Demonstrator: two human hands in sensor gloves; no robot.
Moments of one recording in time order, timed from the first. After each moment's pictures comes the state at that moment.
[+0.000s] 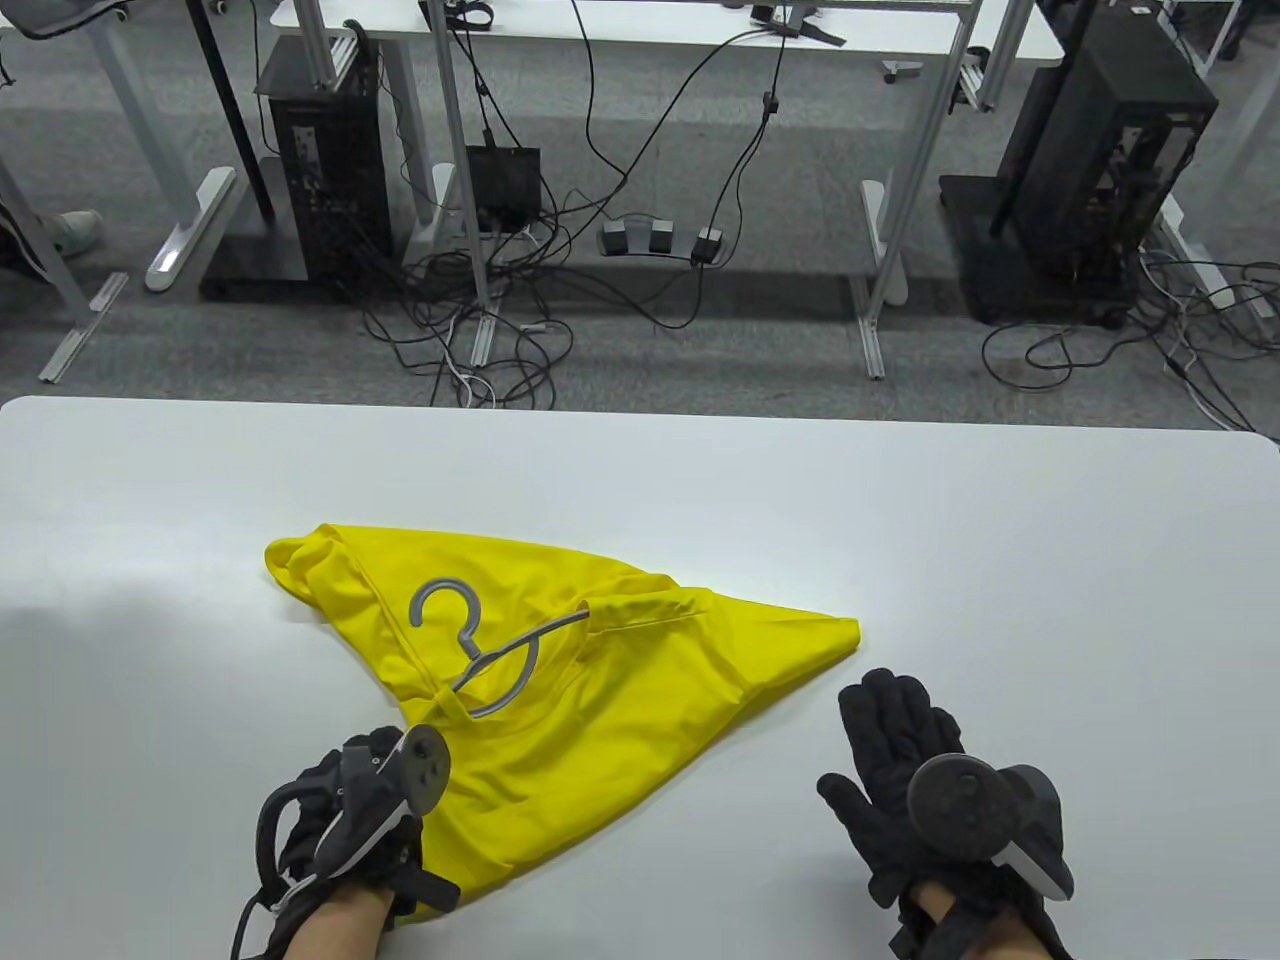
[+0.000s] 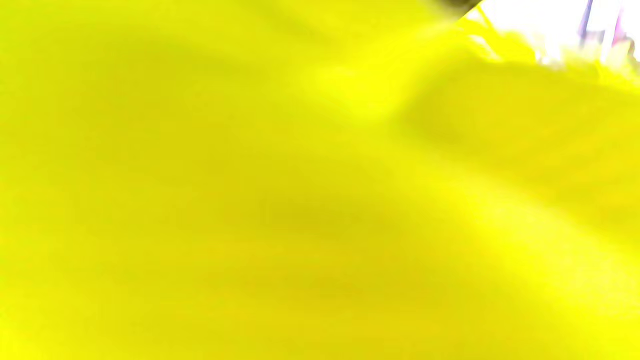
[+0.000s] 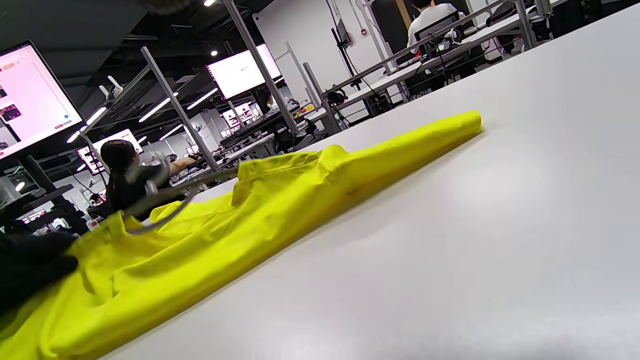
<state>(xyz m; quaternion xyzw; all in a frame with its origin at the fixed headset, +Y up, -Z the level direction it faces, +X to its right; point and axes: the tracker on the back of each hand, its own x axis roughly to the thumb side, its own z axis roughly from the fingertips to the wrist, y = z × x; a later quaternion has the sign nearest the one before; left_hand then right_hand) -0.236 -0.726 -0.269 0.05 0.05 0.00 1.00 0.216 -0.695 -0.251 0.15 0.01 0.96 0.25</state>
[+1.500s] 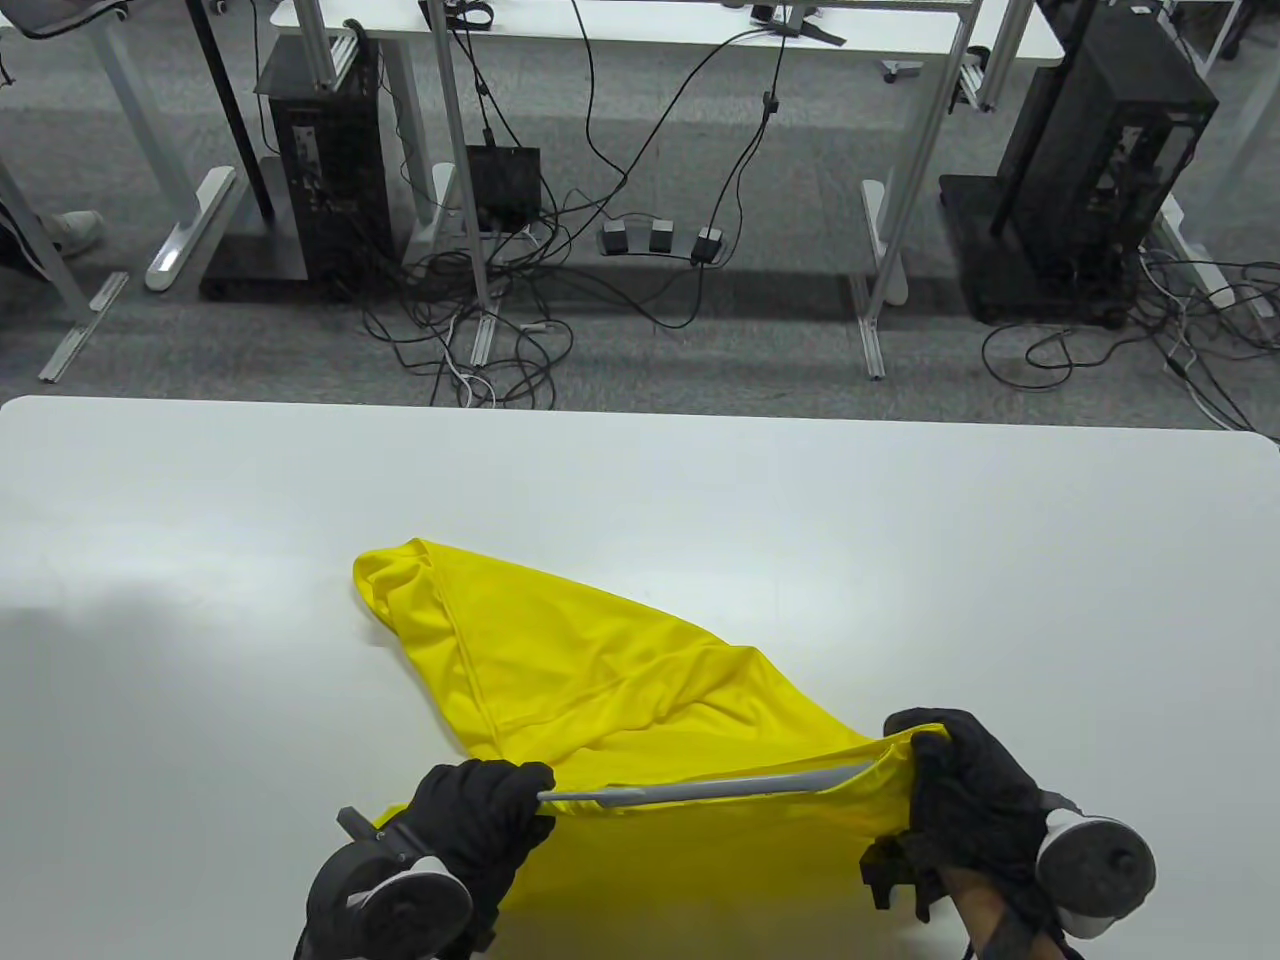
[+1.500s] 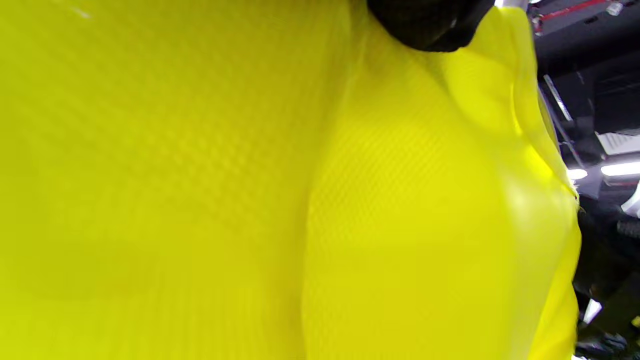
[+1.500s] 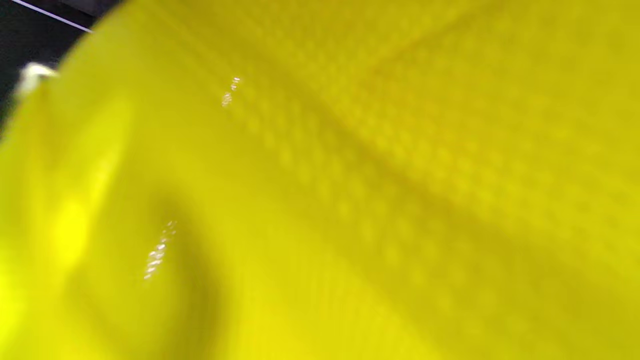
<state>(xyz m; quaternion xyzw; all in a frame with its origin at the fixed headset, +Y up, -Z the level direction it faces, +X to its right) -0.184 -0.669 -0.204 0.21 -0.27 0.22 0.91 0.267 -0.674 -0.238 0.10 -0.30 0.80 0.50</state>
